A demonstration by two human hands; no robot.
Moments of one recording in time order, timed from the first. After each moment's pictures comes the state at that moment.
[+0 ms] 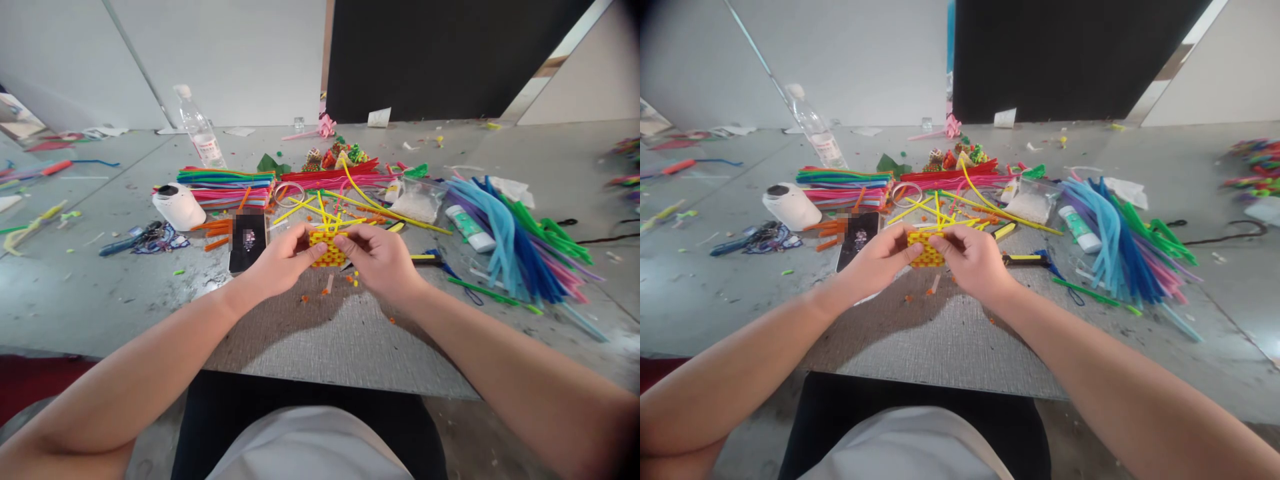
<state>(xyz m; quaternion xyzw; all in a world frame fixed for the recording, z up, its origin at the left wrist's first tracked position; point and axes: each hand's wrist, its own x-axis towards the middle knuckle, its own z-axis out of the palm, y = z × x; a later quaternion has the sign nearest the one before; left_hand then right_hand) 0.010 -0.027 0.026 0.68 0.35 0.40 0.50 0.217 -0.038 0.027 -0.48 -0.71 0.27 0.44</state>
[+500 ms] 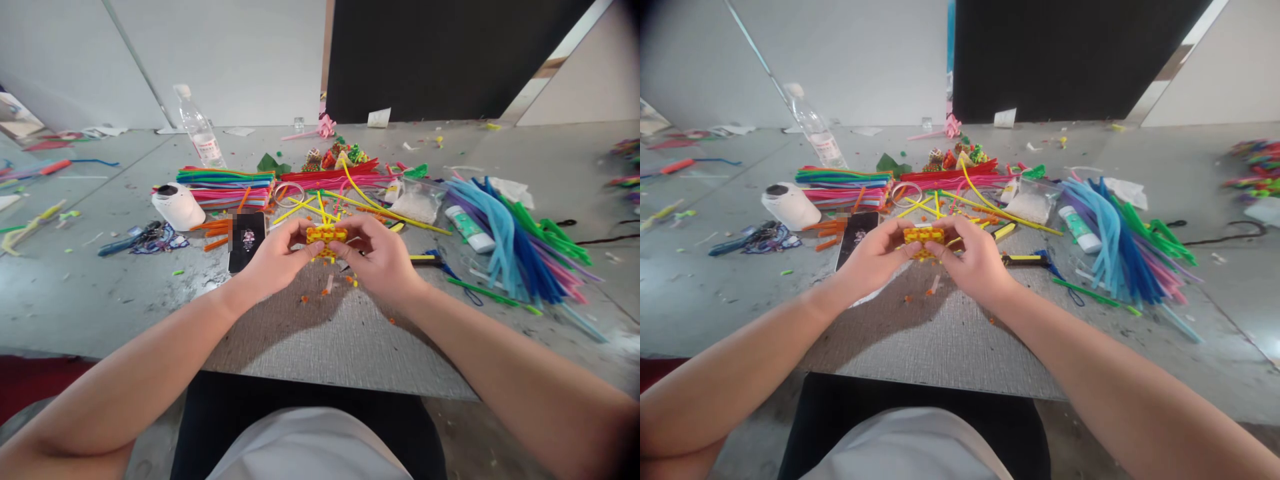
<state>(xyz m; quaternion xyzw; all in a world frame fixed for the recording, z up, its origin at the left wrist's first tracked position) 0.012 -0.023 0.024 0.66 0.35 0.45 0.49 0.217 -0.035 0.017 -0.41 -0.72 0.27 0.49</state>
